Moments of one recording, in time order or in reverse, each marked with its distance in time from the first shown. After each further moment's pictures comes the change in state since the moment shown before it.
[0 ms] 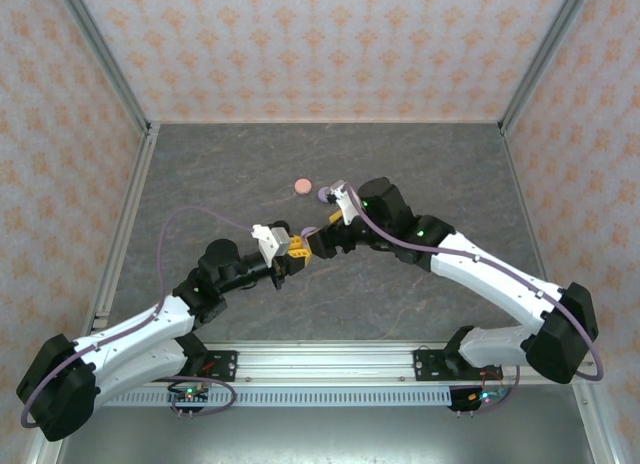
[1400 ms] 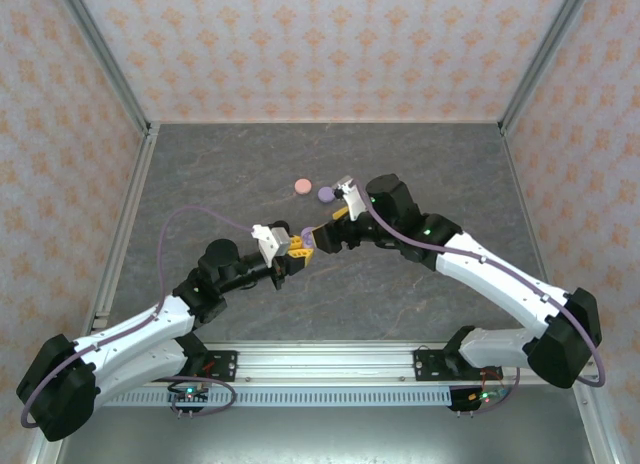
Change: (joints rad) left arm 0.000 0.000 0.000 0.000 0.000 0.003; right arm -0.040 -0.027 -0.003 0.000 -0.029 0.019
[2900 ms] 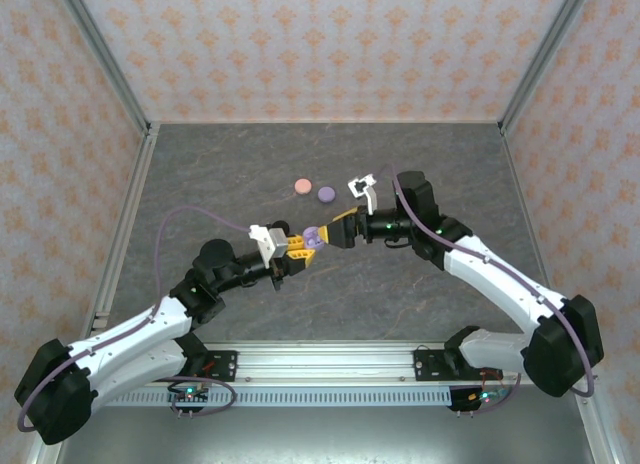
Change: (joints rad) left arm -0.007 -0.031 0.023 0.027 0.073 -0.003; right arm -0.177 -0.017 -0.148 0.264 -0.507 0.248
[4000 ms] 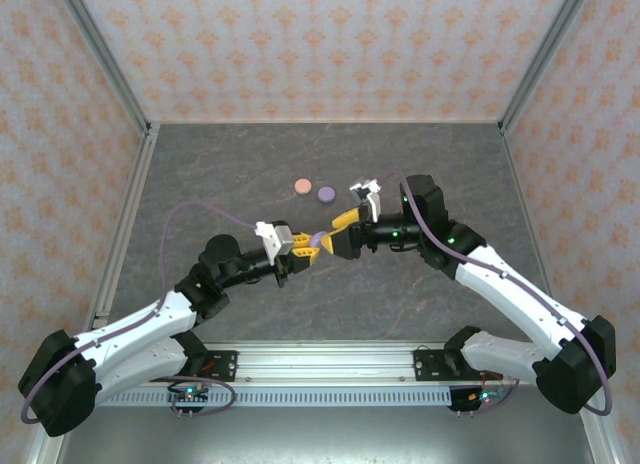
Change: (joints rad) left arm -0.006 0.060 0.030 0.003 -0.008 0.015; right arm 0.031 -0.117 0.026 -0.109 0.084 -0.118
